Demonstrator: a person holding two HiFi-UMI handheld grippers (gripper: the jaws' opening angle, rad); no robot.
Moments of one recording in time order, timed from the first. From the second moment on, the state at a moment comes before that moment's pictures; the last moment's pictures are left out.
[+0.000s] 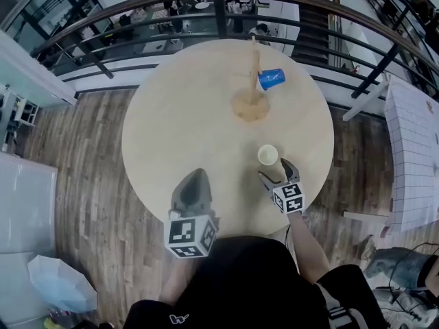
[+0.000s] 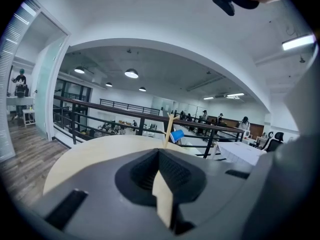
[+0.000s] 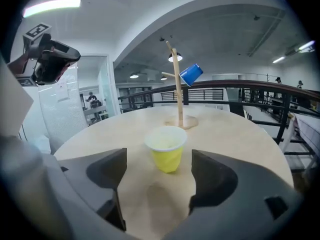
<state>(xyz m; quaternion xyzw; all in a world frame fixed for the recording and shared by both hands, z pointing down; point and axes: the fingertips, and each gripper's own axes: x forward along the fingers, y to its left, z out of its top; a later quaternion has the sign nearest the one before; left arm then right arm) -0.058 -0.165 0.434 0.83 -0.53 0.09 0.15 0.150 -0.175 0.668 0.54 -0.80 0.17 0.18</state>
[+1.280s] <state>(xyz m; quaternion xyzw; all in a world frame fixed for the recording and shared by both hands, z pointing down) -0.022 -0.151 0.449 0.85 -0.49 0.11 0.16 0.133 -0.181 0.482 0.52 -0.85 0.04 0.06</state>
